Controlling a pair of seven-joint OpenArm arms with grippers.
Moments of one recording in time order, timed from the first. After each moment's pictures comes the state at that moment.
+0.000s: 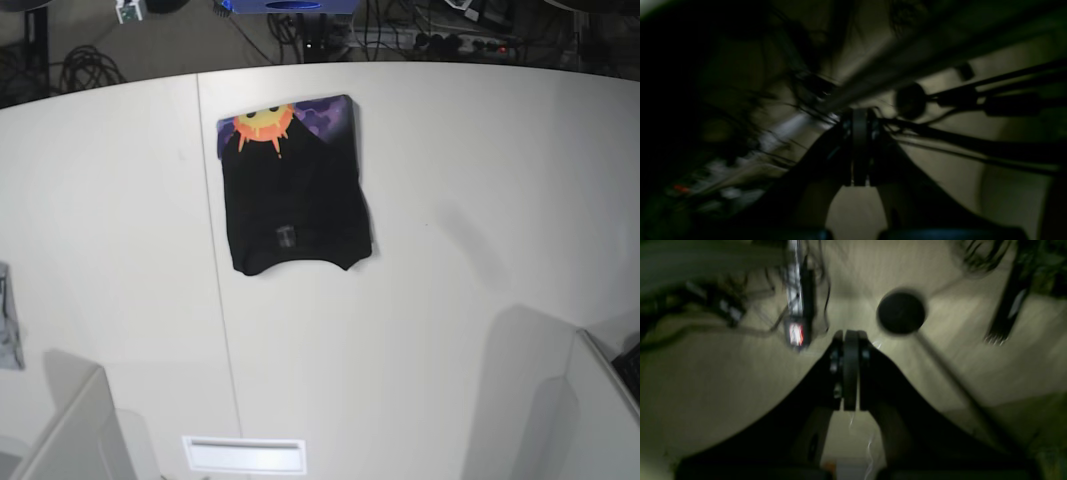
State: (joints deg) left arm 52.2 -18.5 -1.8 78.0 0.3 -39.2 -11.3; right arm -55.9 4.0 18.9 95.2 5.1 21.4 -31.7
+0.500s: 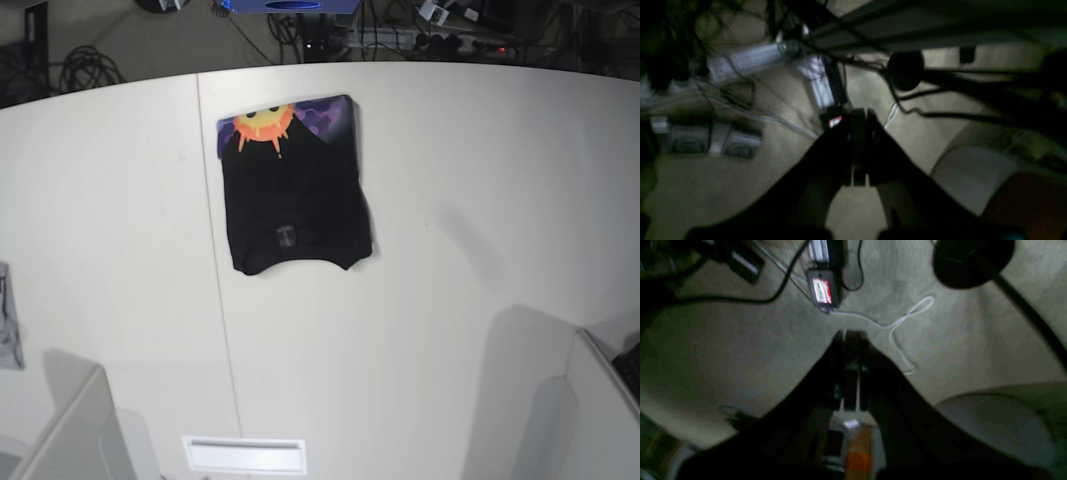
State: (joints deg) left arm 24.3 -12.5 4.9 28.9 -0.2 -38.3 -11.8; right arm -29.1 8.3 9.2 37.8 4.9 20.7 -16.6
